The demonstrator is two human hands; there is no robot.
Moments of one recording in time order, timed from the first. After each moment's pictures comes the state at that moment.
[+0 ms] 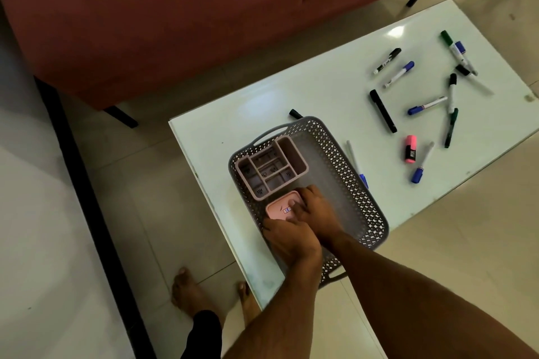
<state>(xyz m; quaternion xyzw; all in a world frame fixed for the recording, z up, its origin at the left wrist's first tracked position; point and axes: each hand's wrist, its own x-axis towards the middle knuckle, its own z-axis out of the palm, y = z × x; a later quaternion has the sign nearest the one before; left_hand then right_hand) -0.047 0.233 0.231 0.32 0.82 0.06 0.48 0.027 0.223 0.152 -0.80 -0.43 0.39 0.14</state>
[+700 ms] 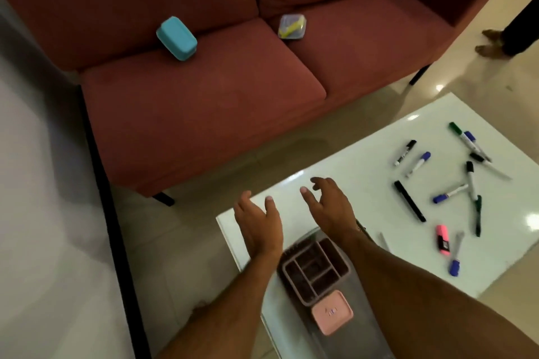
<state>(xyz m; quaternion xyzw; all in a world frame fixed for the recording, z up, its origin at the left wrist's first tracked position) -0.095 0.489 0.294 0.53 0.69 0.28 0.41 0.047 0.442 0.280 -0.85 -0.41 0.23 0.24</state>
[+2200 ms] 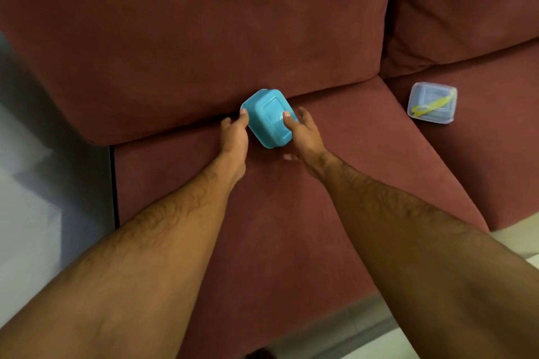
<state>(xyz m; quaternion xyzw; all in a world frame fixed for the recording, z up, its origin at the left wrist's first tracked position) -0.113 1.192 0.231 0.33 0.61 0.35 0.63 0.015 1.138 0.243 -0.70 -0.22 0.51 0.45</state>
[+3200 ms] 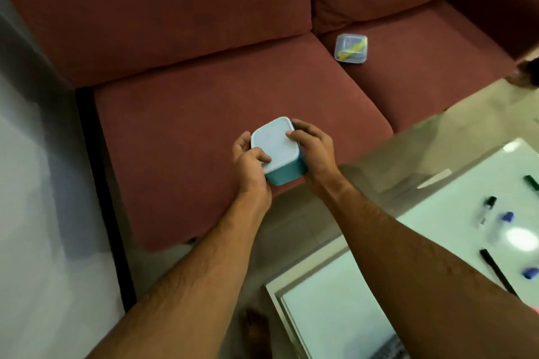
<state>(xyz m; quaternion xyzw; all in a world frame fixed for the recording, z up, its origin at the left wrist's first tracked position) -0.147 0.845 0.301 0.19 0.51 0.39 0.74 -0.036 0.816 0.300 -0.66 -0.17 0.41 0.60</state>
